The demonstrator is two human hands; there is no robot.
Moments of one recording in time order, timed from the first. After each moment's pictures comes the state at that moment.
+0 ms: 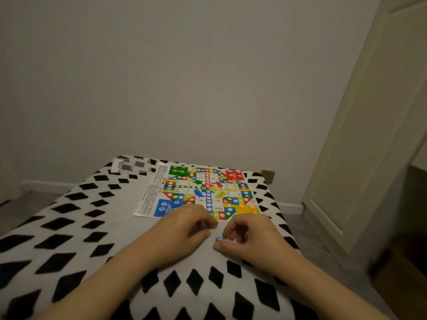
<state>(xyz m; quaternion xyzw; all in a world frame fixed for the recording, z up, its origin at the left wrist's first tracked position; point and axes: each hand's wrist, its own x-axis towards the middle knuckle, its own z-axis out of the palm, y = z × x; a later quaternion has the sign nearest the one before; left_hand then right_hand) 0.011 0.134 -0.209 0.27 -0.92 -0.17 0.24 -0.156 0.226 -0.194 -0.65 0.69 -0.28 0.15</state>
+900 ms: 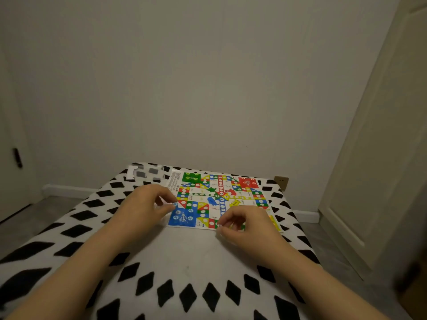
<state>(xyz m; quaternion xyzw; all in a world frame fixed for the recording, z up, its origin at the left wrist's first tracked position) 0.067 0.077 -0.193 0.45 -0.82 -0.18 0.30 -0.137 0.186 -0.188 -0.65 0.66 -0.35 0.16</state>
